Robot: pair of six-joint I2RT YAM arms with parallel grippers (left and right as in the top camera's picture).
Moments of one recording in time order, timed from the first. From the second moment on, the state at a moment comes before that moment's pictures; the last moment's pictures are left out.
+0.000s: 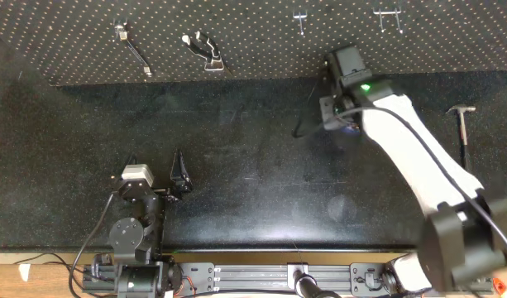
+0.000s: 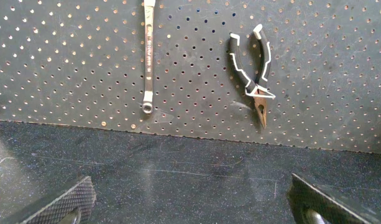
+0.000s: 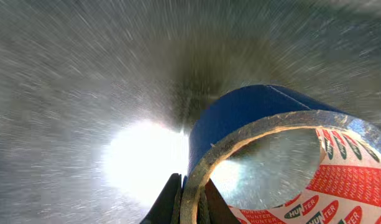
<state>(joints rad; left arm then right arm) 0.02 0.01 0.01 -0.07 0.01 -0.13 0.32 1.66 1.27 -0.83 0.03 0.17</state>
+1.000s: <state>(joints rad) 0.02 0.01 0.01 -0.07 0.01 -0.13 0.46 1.44 1.28 -0.30 0.07 0.28</state>
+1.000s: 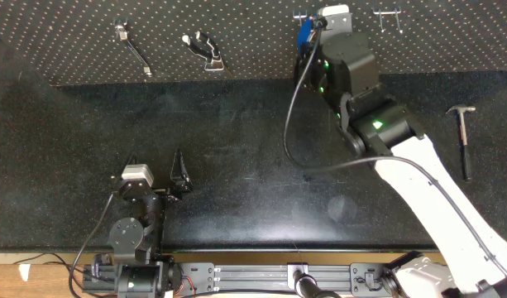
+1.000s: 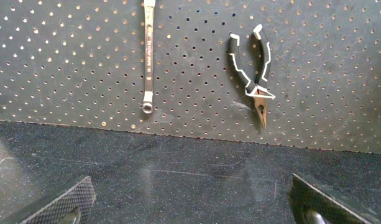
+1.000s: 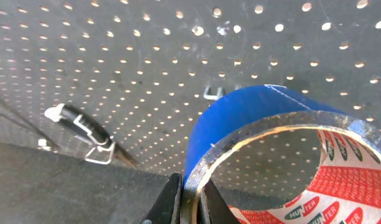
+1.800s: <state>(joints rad) 0.02 0.01 0.01 -0.07 0.01 -0.13 0.48 1.59 1.28 -0.12 0.21 0.16</state>
